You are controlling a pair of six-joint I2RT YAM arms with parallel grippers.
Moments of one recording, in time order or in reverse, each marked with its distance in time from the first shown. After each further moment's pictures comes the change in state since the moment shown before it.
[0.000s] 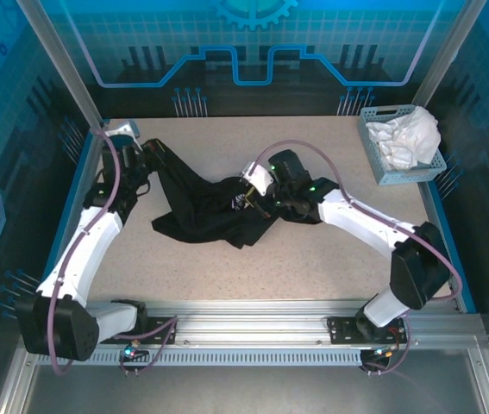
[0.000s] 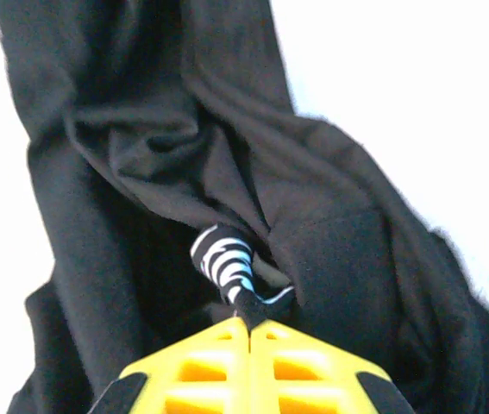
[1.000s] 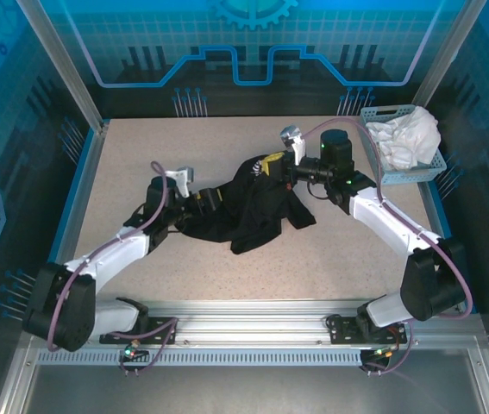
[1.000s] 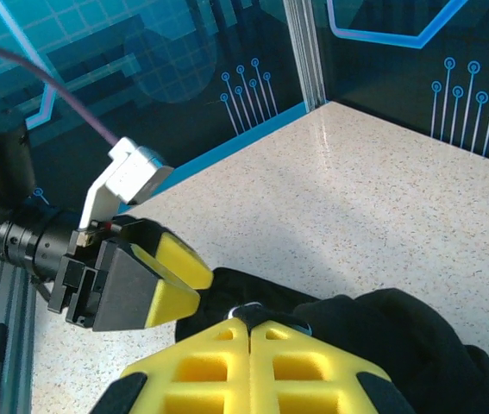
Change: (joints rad) left arm -0.235 0.098 -0.348 0.360 0.320 0.018; right arm -0.264 -0.087 -0.095 0.379 -0.450 0.316
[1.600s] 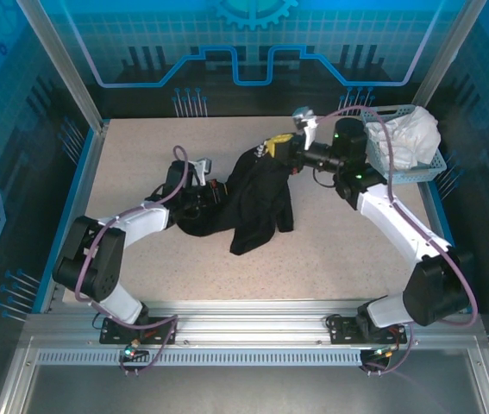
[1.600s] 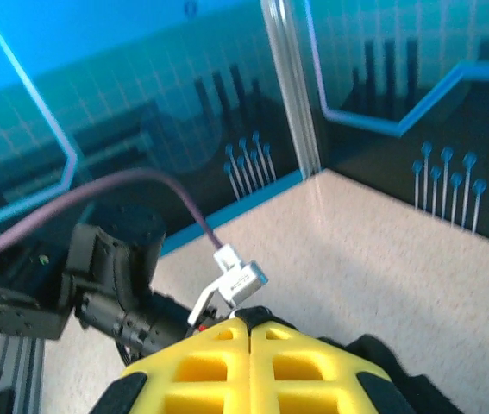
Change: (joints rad) left arm 0.012 0.291 0.171 0.008 0.047 -0.032; right arm -0.053 -0.055 0.064 0.108 -0.019 0.136
